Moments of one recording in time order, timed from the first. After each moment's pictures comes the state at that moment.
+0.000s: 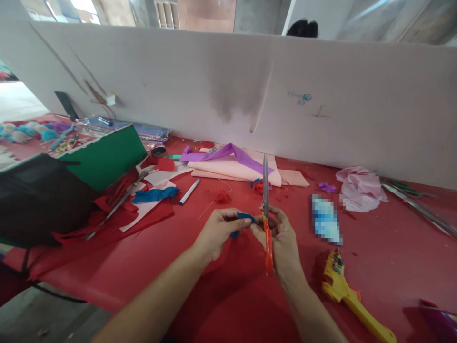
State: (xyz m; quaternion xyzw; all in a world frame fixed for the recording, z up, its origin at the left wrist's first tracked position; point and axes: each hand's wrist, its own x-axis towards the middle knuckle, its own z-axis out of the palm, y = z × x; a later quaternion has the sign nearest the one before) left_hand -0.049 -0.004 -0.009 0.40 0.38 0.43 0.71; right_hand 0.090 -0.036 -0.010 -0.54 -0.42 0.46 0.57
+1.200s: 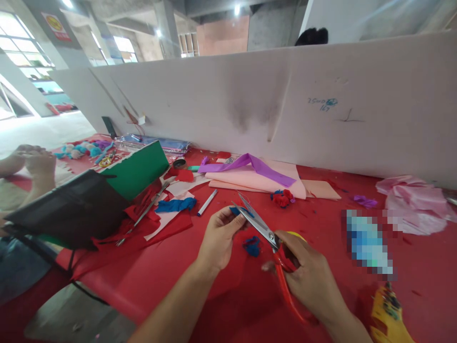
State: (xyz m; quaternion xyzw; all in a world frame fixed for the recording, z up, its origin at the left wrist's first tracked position) left_hand -0.067 0.006 0.007 0.31 0.36 0.60 0.65; right_hand 0.119 -0.036 -0.018 -0.55 -0.76 0.12 0.32
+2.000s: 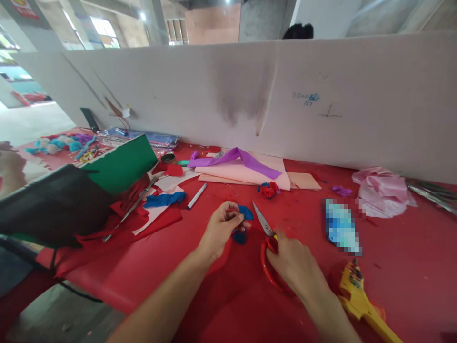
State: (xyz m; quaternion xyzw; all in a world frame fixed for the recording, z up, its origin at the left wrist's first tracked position) left_hand -0.050 0.007 -0.013 0.37 0.41 0.49 0.67; right_hand 0.119 -0.038 -0.012 -0.74 -0.66 0.12 -0.03
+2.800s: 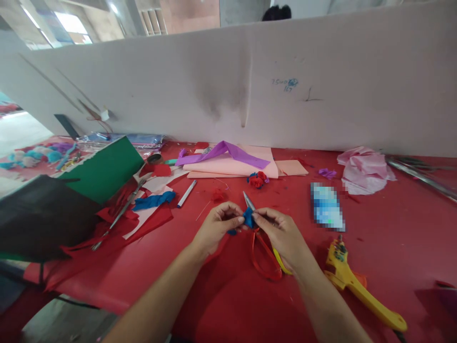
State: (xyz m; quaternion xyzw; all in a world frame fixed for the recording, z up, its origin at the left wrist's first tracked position) left_hand -0.046 0.001 -0.013 0.45 0.36 0.41 0.71; right_hand 0.117 -0.032 -0.012 -0.50 -0.46 0.54 0.50
